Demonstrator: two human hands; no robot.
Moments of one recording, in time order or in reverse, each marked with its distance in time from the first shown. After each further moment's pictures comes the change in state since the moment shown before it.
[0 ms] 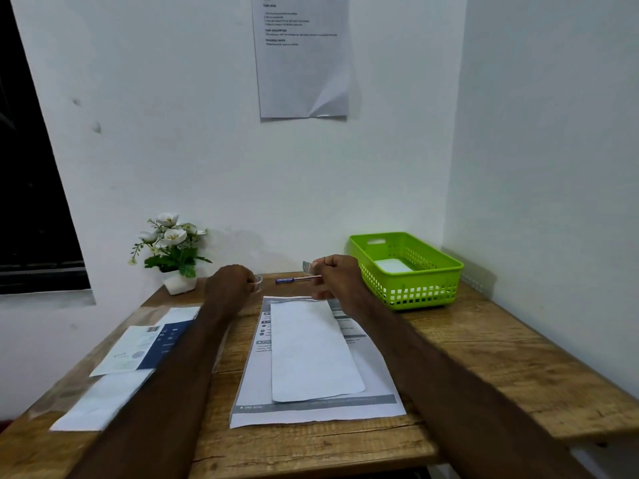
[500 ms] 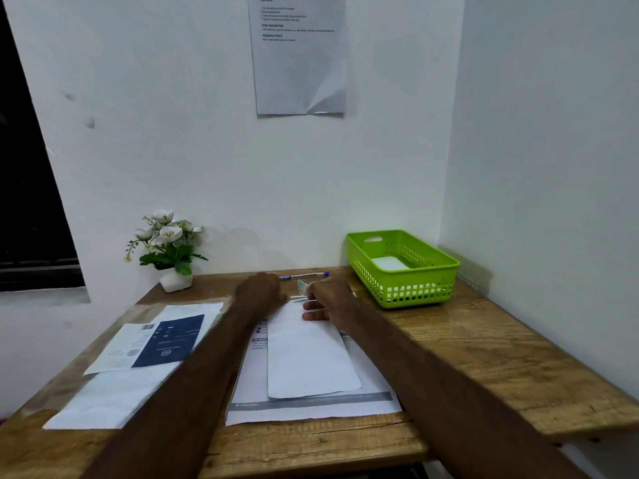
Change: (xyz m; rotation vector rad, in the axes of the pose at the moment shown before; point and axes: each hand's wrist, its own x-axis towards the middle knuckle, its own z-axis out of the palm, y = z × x) left_hand -0.006 0.057 0.022 0.182 -0.188 0.054; right_hand -0.004 0.025 0.016 -0.013 -0.024 0.342
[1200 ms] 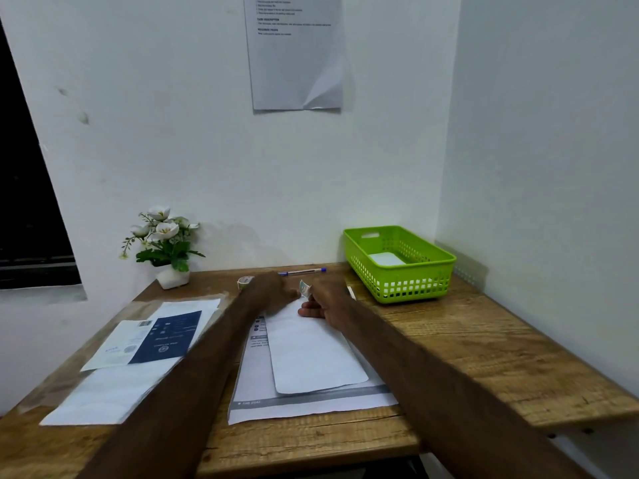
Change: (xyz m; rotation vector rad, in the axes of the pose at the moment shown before) left_hand -0.002 0.015 -0.003 -0.278 -0.176 0.006; right_hand -0.001 0.005 0.000 0.053 0.041 0.056
